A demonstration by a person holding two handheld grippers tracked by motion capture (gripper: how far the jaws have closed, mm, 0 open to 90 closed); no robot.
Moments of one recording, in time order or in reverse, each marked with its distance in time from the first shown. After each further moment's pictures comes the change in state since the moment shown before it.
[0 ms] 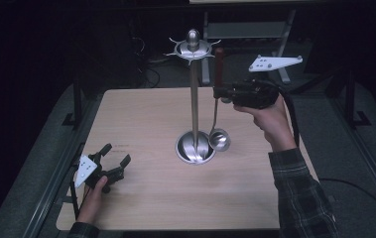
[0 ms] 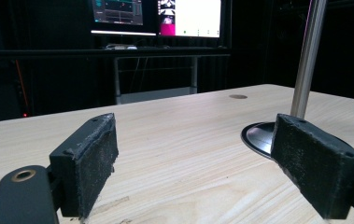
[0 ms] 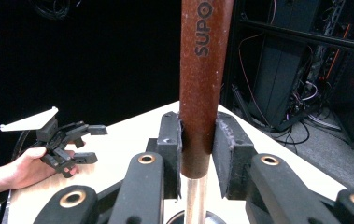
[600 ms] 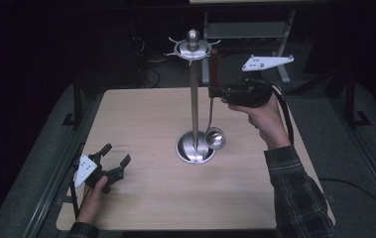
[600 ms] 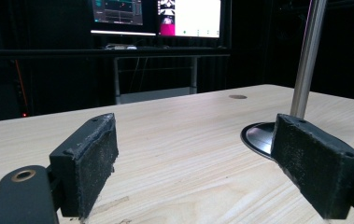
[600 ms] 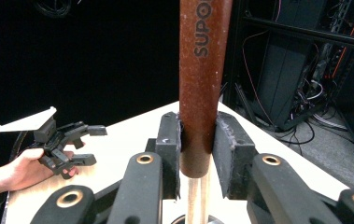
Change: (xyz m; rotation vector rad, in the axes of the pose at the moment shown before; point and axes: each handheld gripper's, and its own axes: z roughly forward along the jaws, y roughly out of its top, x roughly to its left) left arm 0.000 0.000 0.000 0.000 0.003 -0.004; right arm -0.003 -0.001 0.013 0.008 0.019 0.010
